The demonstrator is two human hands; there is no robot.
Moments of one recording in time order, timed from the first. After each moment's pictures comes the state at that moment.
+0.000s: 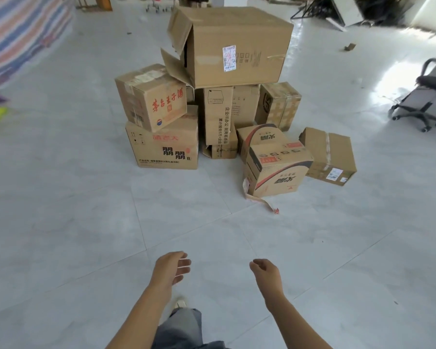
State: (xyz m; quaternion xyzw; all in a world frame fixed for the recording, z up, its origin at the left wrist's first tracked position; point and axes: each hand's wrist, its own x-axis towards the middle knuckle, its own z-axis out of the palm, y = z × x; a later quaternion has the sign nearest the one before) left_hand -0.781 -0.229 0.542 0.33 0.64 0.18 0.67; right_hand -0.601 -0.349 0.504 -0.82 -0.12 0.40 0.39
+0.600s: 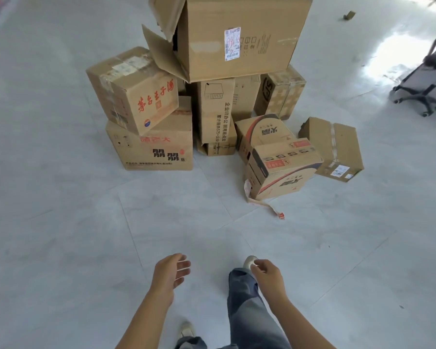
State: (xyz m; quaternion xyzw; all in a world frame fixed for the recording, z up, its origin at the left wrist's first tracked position) left_hand -0.732 -0.033 0.523 0.30 0.65 0.14 0.68; right_hand -0.557 -0.167 0.500 -0.86 -0.12 0.39 0.31
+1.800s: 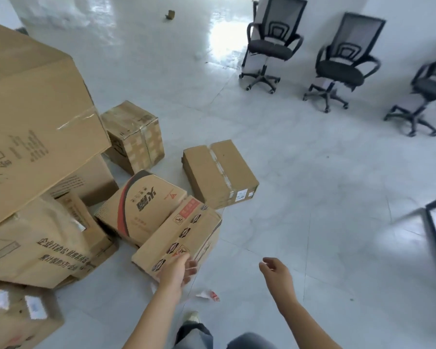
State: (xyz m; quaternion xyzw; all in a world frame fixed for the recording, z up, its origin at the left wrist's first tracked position) left_hand -0.086 0.153 0.533 0.51 0.50 -0.08 0.70; right_hand -0.036 -0.061 0.528 -0.85 0.17 0.22 0.45
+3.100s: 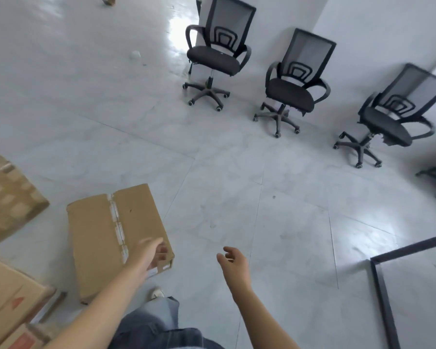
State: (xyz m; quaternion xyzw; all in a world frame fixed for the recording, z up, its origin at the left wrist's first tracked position) left_hand 0.514 -0.016 0.520 0.57 0.43 -0.12 0.69; right_hand 0.528 -0.215 0.517 -0.84 0.17 0.20 0.48
